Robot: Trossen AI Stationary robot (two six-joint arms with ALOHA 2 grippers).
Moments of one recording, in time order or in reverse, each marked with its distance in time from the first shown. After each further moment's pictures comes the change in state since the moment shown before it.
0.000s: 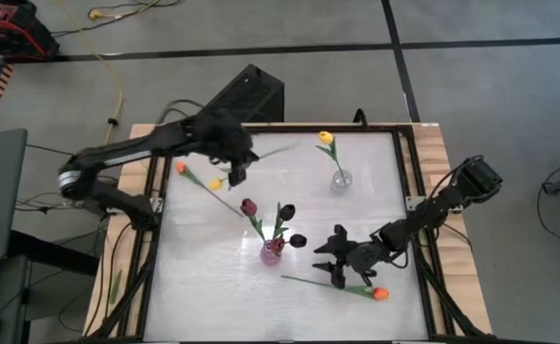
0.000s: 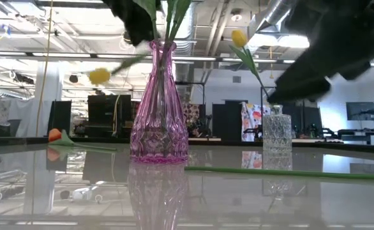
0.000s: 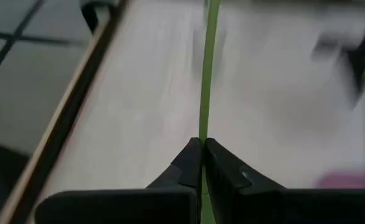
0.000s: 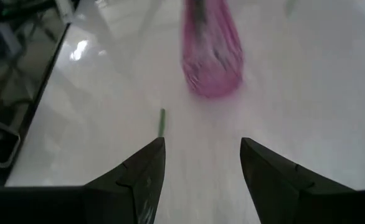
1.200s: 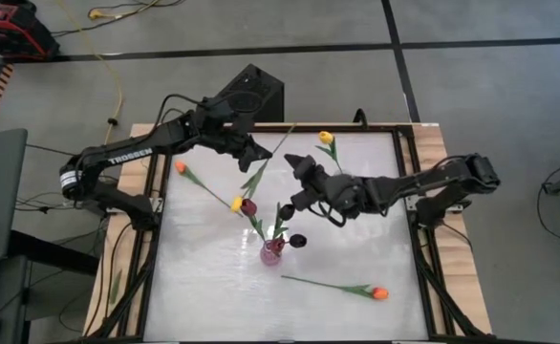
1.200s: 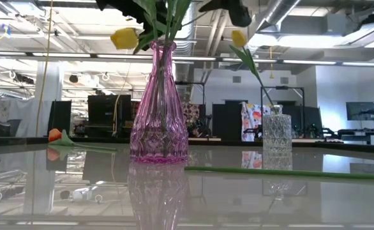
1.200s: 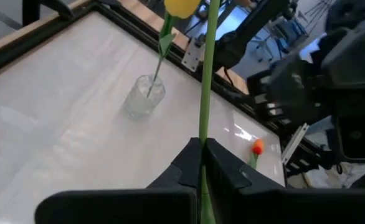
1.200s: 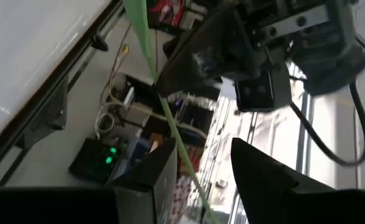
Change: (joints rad) left arm 0.054 0.026 -0.017 0.283 0.295 -0.560; right arm -0.382 -0.012 0.604 -0.156 0.488 -2.319
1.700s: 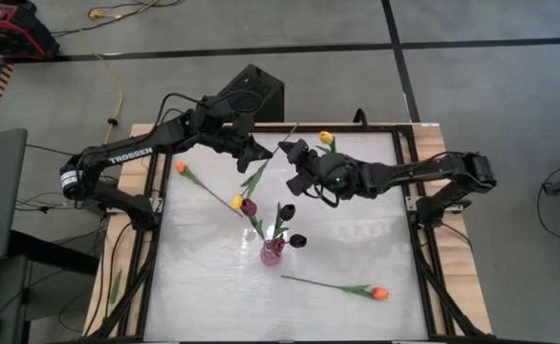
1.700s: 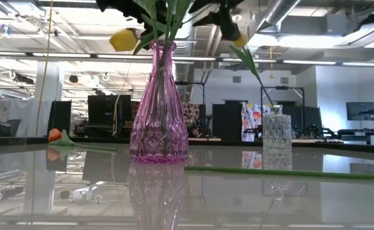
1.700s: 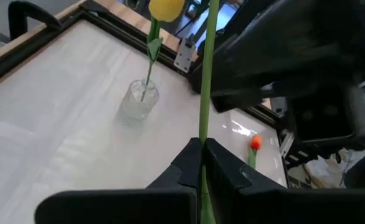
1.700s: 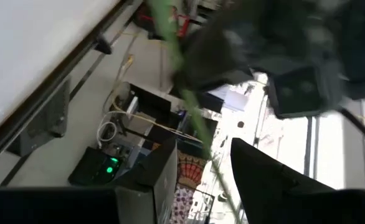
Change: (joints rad) left arm 0.011 0.005 0.000 0.014 0.043 0.065; right arm -0.147 0.018 0.000 0.014 -0.199 -0.025
